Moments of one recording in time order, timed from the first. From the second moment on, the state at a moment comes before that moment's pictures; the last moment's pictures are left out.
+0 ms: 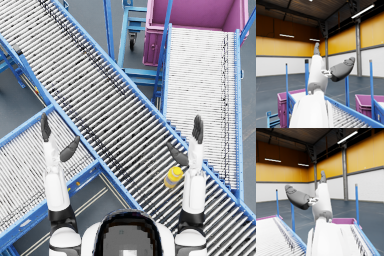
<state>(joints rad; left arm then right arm) 0.41 1.35 -0.15 -1.85 1.42 0.00 0.00 0.35 -1.37 -0.07 1.89 1.29 0.00 0.00</state>
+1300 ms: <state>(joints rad) 0.37 1.37 -0.15 -1.87 1.42 0.00 0.00 0.08 -1.43 -0.06 1.96 1.29 0.00 0.00</state>
